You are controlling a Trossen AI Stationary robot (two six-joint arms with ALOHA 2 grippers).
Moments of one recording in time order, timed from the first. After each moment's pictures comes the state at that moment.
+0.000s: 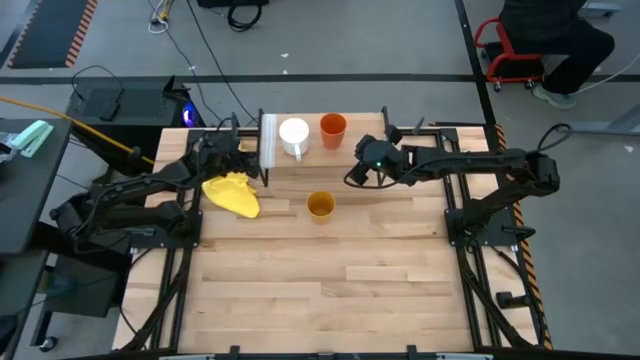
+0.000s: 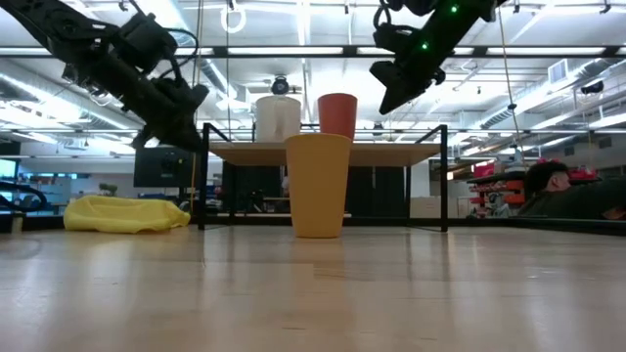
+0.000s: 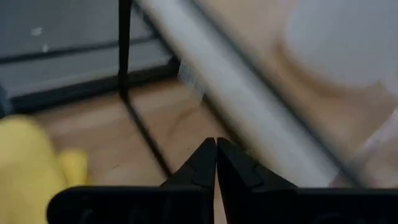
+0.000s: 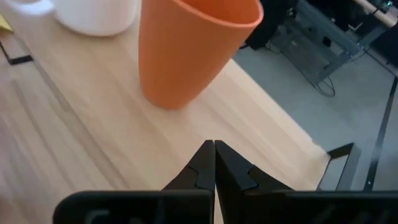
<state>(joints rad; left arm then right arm) 0.64 0.97 0.46 -0.02 -0.14 -0.42 -0.20 1.38 1.06 -0.41 0.67 0.09</state>
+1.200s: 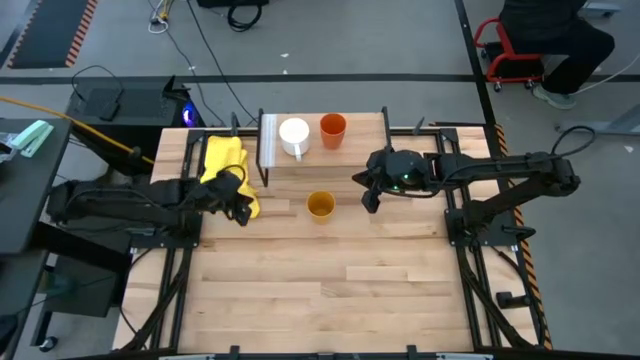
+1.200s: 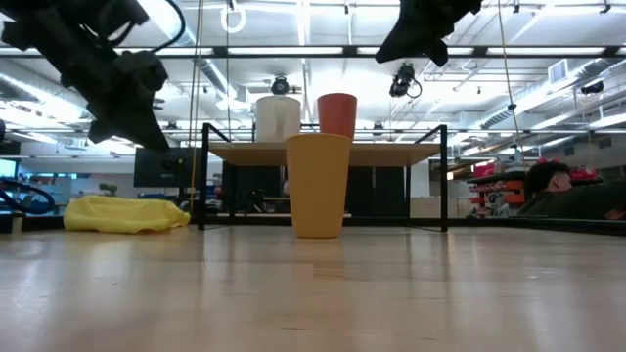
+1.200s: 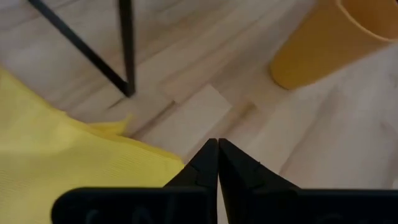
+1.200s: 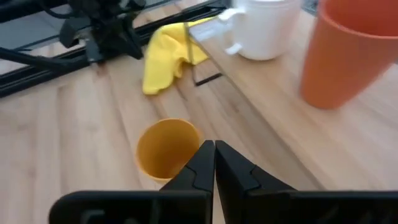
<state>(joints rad) 0.08 0.76 0.46 -0.48 -0.27 -0.67 -0.03 1.21 1.06 -0.44 0.27 0.32</state>
